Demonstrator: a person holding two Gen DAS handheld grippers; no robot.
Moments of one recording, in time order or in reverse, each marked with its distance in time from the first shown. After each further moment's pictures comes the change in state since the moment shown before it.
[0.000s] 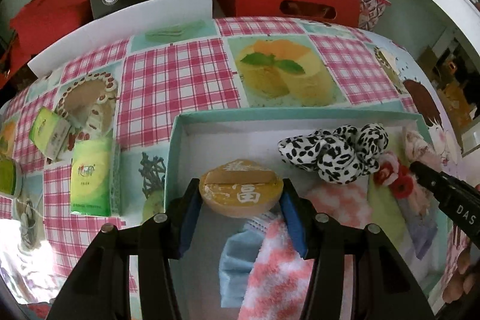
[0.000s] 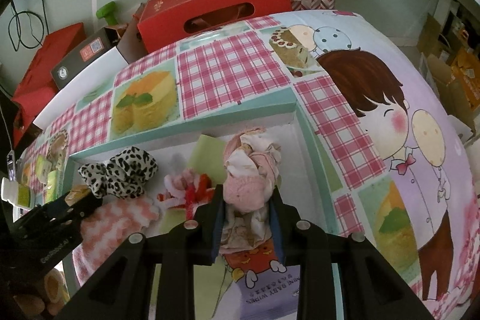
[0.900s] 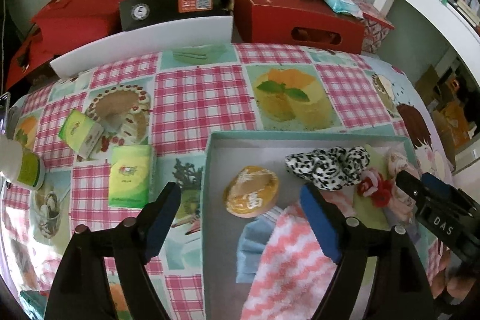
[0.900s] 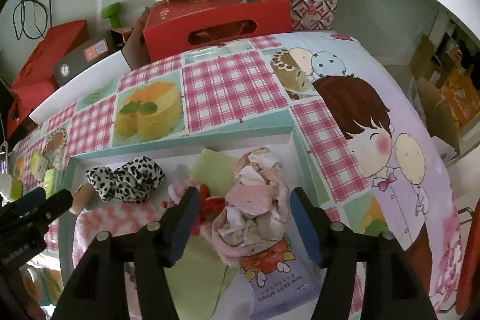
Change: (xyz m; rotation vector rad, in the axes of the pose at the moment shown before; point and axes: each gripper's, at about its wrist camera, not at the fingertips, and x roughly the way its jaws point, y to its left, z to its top) left arm -0.049 0.019 0.000 -0.062 -0.059 0.018; right arm -0.020 0.016 0.006 -0.063 -0.050 -0.068
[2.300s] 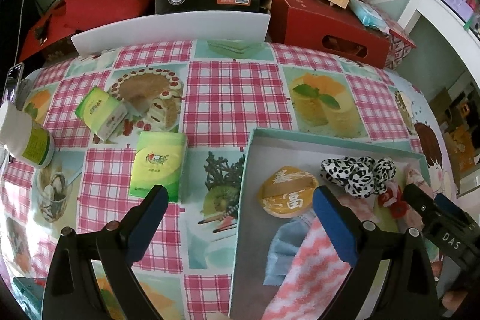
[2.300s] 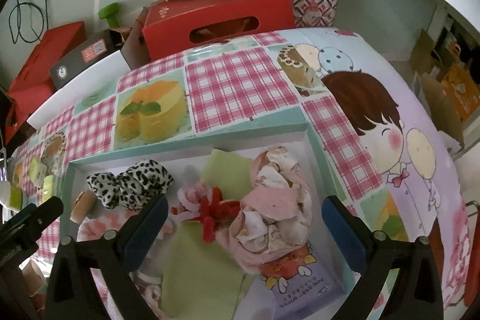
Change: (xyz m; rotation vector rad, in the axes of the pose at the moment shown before) left arm 0.005 0.029 -0.002 -0.111 0.000 0.025; right arm 0.010 0.014 -0.001 0.023 -0.006 0.003
